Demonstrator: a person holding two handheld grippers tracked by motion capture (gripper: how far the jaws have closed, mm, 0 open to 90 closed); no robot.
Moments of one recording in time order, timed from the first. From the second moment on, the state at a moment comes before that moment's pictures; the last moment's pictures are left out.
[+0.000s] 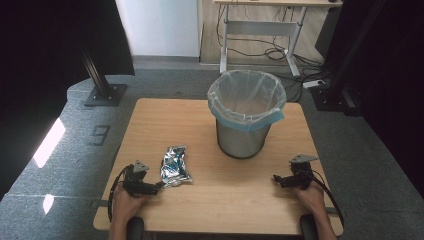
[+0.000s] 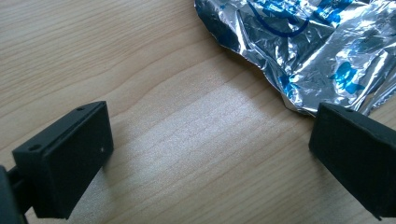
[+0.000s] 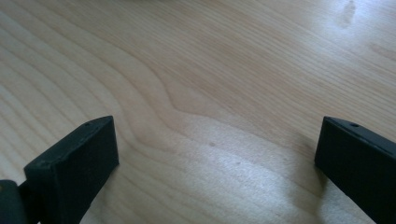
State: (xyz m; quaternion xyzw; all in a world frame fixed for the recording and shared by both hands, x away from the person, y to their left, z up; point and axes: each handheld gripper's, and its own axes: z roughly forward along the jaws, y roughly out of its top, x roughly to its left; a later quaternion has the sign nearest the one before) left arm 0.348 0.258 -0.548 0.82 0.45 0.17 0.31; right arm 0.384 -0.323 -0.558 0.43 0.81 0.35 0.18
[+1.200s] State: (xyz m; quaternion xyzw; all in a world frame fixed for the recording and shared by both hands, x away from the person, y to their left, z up) left arm 0.353 0.235 -0.502 0.83 0.43 0.15 0.33; right arm 0.378 -0.321 -0.558 0.44 0.81 0.35 0.18
